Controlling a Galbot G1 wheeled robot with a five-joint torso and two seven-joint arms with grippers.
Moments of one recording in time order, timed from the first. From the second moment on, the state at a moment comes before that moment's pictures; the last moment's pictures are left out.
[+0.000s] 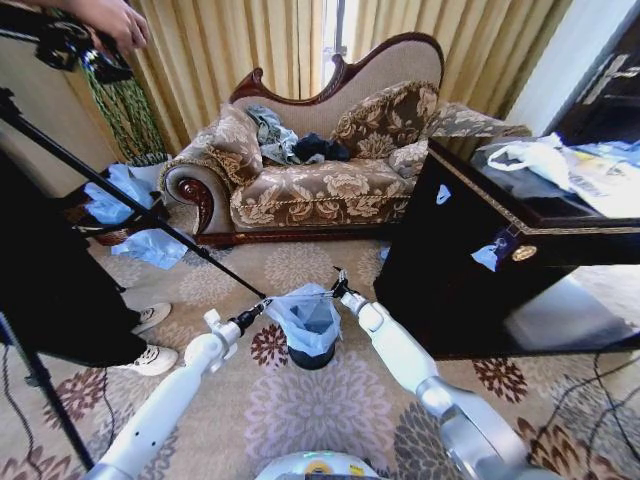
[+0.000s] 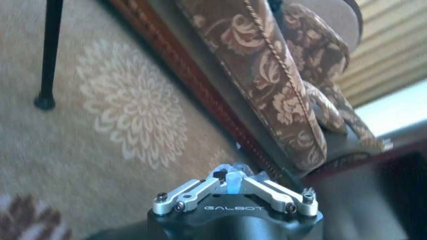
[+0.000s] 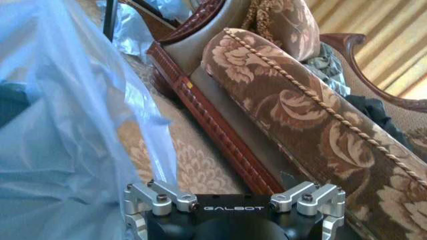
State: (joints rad) left arm 0.97 -1.00 -0.21 -1.46 -1.53 0.30 0.13; right arm -0.49 1.41 -0.03 0.84 -0.39 0.26 -0.13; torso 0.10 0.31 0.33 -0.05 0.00
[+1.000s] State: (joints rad) left arm 0.87 -1.14 -0.29 -1.41 -1.80 0.50 -0.35; right arm -0.51 1.46 0.09 0.82 -0.77 0.33 -0.03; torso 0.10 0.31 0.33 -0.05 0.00
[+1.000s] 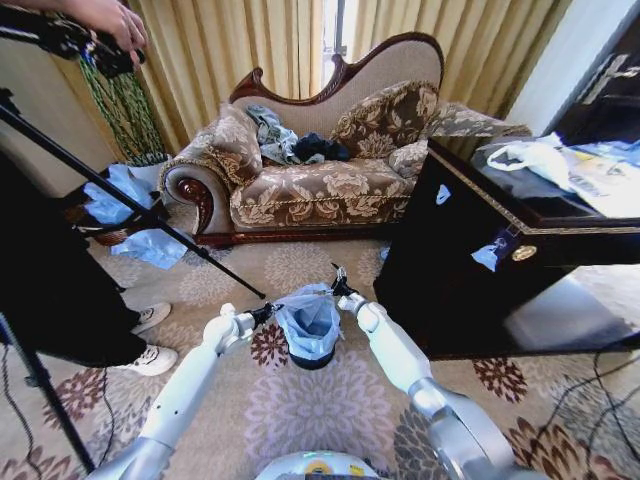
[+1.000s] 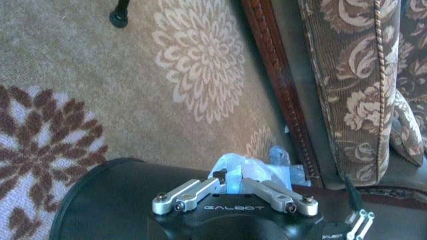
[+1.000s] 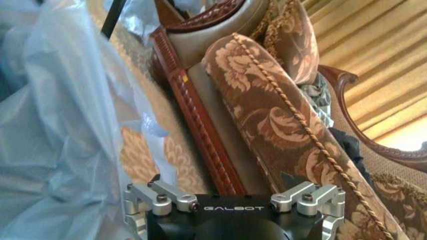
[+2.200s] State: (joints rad) left arm 0.90 -1.11 -0.31 -1.45 -1.67 0.56 -0.18; right arm -0.52 1.38 0.06 0.88 -0.64 0.39 -0.15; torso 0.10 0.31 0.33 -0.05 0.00
